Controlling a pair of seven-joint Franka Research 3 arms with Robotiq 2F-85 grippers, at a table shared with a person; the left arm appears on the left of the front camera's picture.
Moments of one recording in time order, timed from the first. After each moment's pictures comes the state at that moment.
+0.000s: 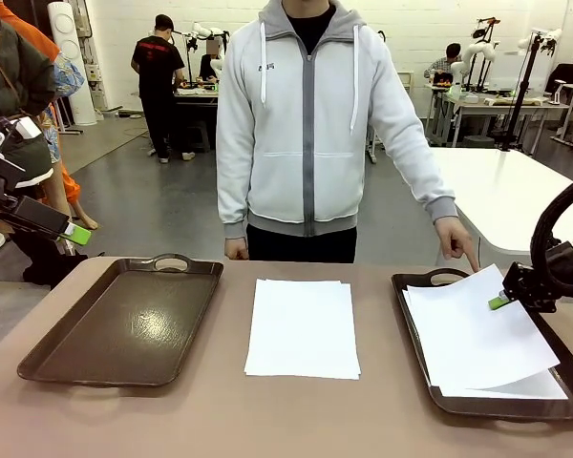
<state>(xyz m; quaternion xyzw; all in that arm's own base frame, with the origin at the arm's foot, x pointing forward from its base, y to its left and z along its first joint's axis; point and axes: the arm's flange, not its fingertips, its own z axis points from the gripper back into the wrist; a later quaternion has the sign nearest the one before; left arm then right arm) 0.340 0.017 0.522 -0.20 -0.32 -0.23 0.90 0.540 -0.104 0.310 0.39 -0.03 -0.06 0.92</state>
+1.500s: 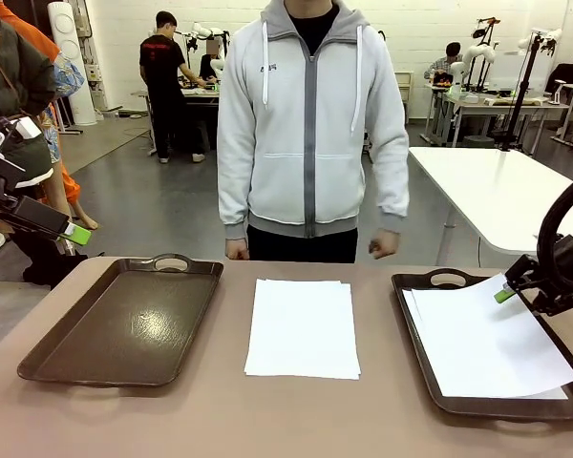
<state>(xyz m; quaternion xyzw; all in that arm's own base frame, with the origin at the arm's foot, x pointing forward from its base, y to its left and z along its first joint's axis) 0.340 0.017 0.522 -0.20 -0.32 -0.23 0.90 0.546 -0.115 0.329 0.32 0.01 -0.07 0.94</state>
